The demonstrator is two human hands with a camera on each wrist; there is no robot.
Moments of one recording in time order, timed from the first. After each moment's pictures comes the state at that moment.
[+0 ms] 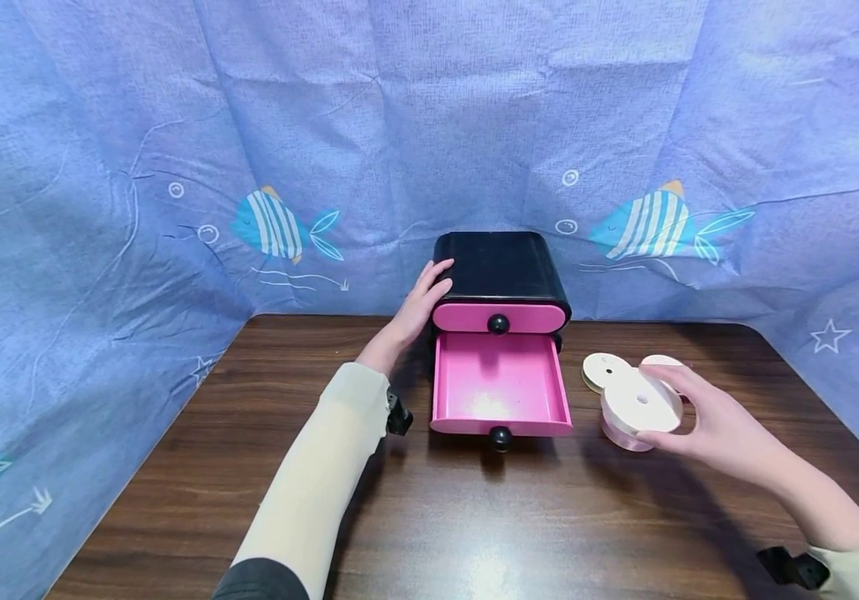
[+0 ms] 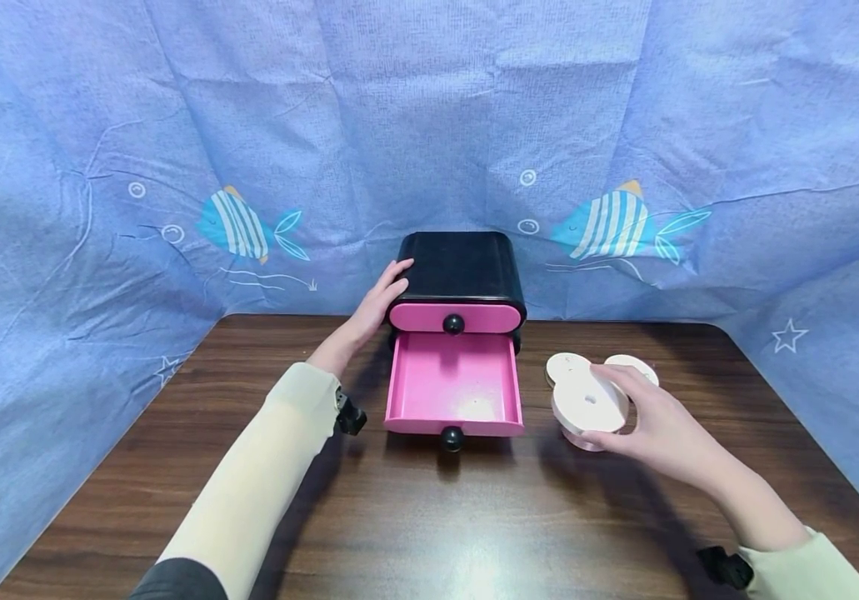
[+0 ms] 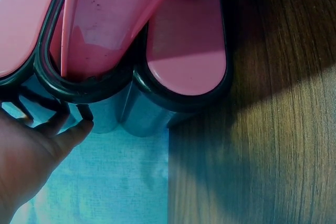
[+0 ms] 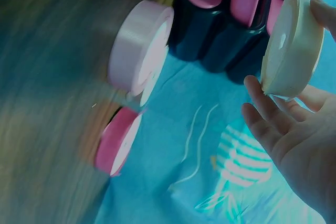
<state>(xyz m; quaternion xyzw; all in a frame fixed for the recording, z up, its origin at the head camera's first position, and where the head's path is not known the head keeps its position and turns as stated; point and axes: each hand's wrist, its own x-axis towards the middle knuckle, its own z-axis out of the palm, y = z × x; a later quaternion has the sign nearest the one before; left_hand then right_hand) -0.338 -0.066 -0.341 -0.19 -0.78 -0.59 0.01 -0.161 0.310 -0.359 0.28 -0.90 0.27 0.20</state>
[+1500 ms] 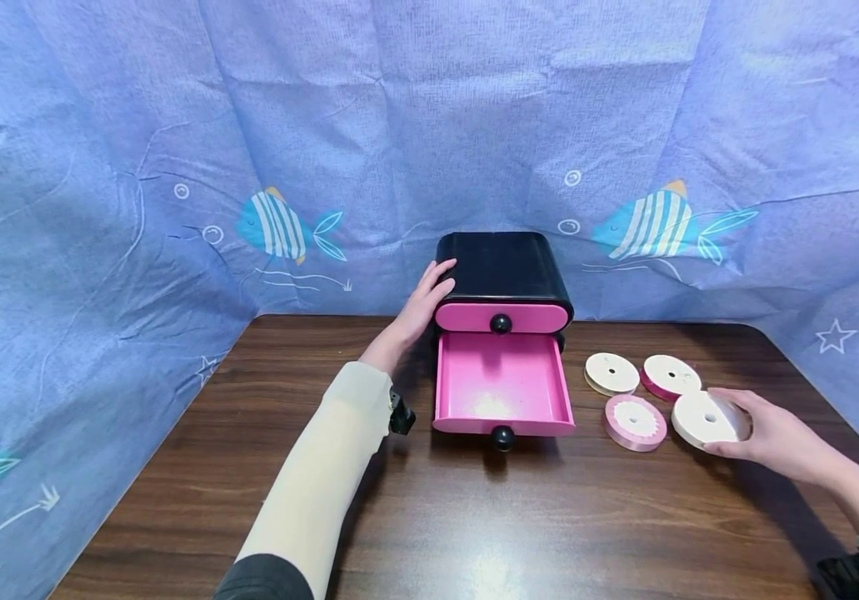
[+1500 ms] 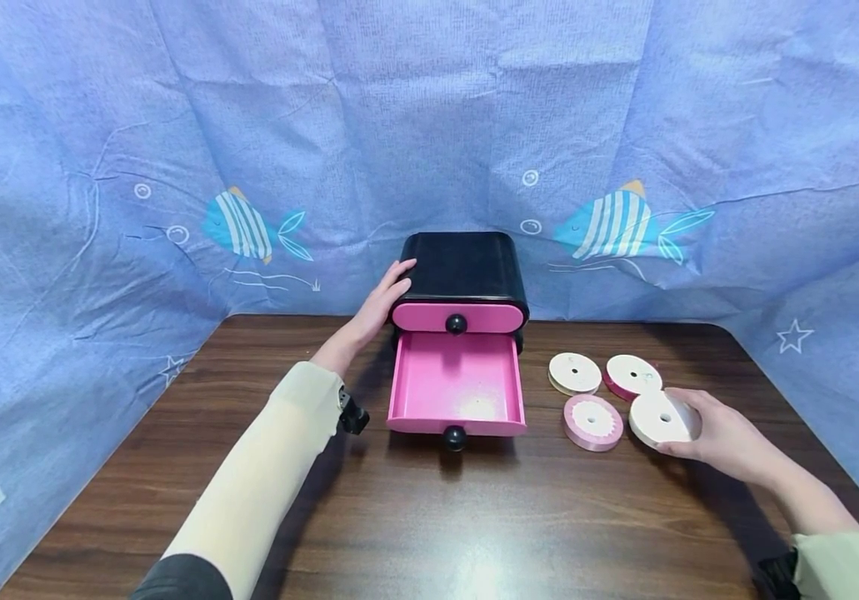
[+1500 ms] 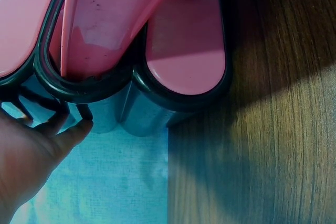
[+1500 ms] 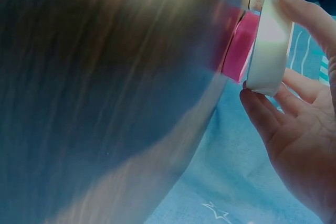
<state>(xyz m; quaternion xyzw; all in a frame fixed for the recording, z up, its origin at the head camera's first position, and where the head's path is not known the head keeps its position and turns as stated) -0.340 -0.066 -0.343 -0.19 -0.78 -0.59 0.02 -0.179 0.408 -0.406 0.13 -0.97 0.18 0.08</state>
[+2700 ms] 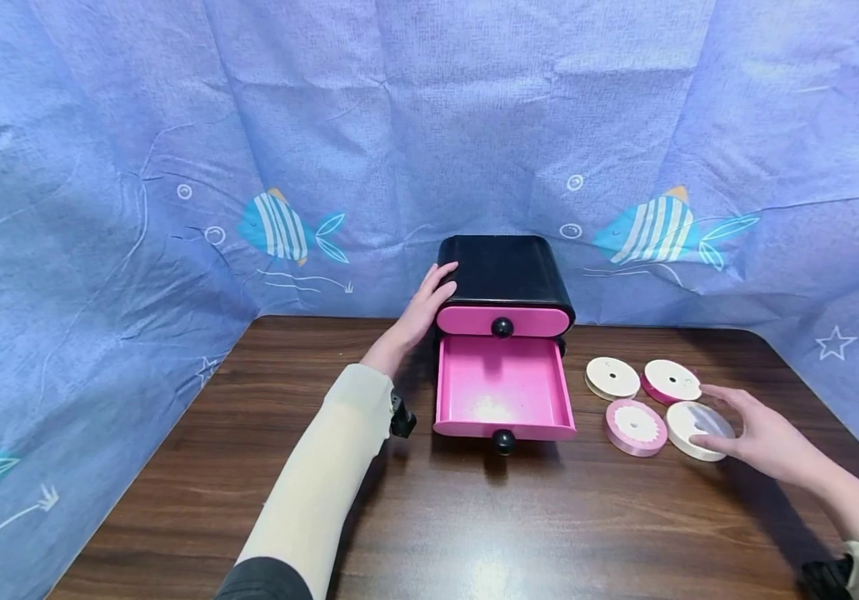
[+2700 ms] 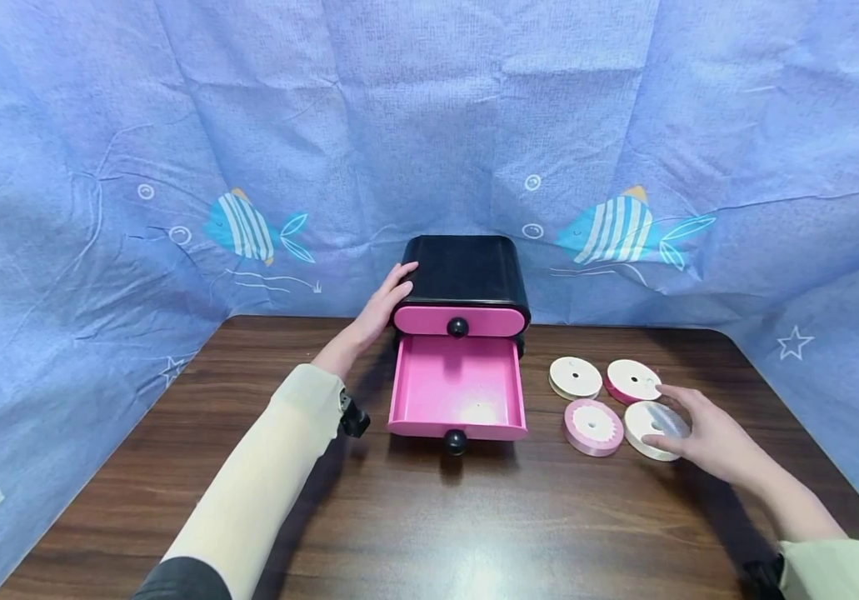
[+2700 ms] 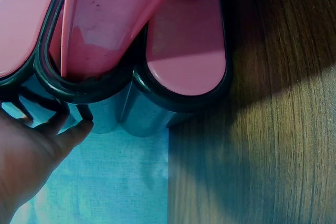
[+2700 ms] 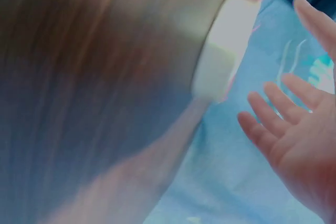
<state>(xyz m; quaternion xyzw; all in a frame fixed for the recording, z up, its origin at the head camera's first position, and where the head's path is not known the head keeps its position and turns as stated) -0.340 -0.067 -0.343 -0.19 -0.78 -0.60 0.02 -0.180 0.389 -0.401 0.13 -0.96 0.22 0.10</state>
